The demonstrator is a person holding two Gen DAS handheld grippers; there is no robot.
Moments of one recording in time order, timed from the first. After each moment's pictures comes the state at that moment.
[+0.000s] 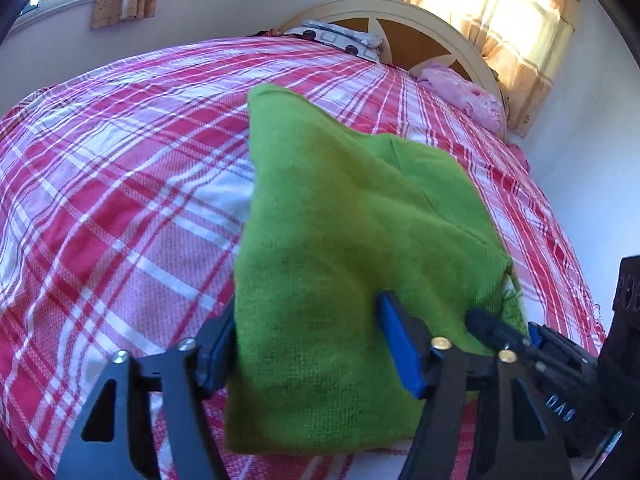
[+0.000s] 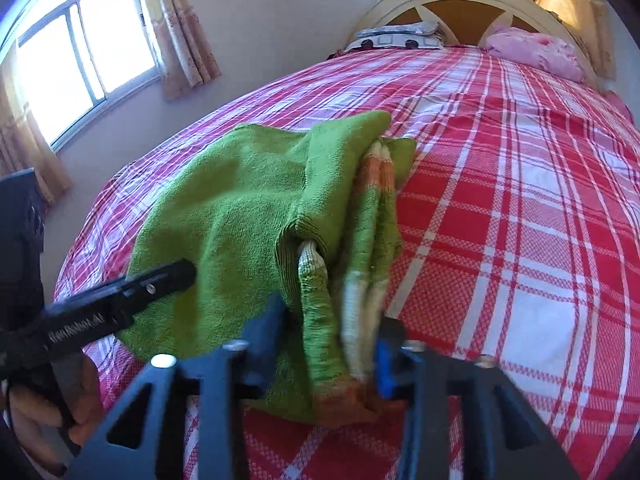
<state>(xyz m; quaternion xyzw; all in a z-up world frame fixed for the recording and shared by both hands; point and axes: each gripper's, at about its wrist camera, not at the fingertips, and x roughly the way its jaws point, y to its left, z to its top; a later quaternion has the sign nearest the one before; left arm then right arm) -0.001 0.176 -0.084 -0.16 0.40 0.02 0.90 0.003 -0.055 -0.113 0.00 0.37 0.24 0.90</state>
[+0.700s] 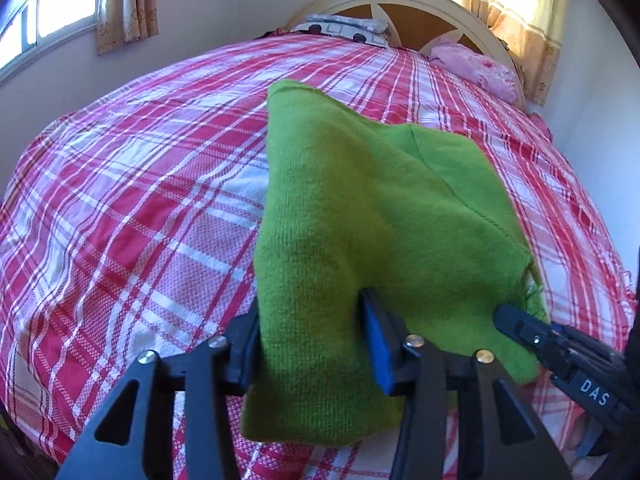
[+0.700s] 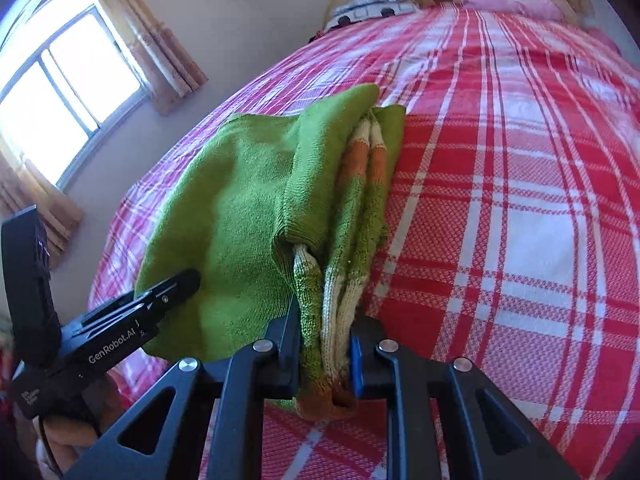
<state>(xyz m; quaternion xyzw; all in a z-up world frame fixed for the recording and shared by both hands) -0.022 0.163 -0.078 -0.09 0.42 0.06 0.90 -0.015 -0.072 -0.119 0.07 0.41 0.25 0.87</state>
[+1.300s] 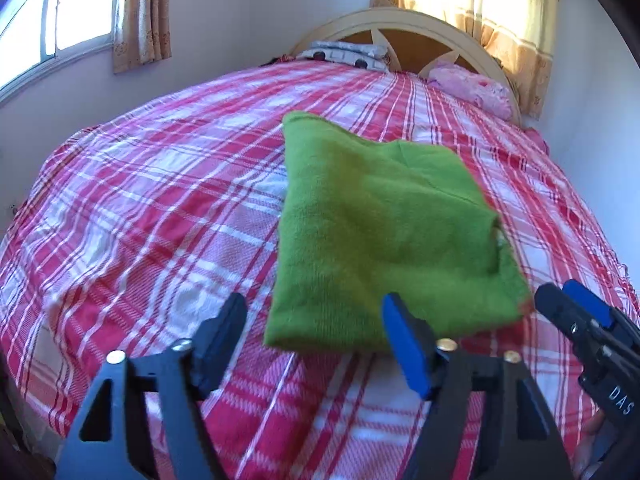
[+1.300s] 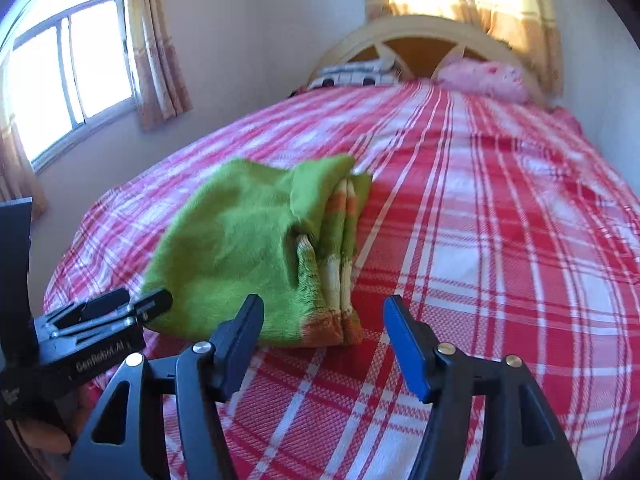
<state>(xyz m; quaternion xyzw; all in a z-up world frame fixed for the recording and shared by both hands) -0.085 0.157 -0.056 -0.09 0.37 0.08 0.92 -0.094 -0.078 -0.078 0.00 0.30 0.16 0.94</state>
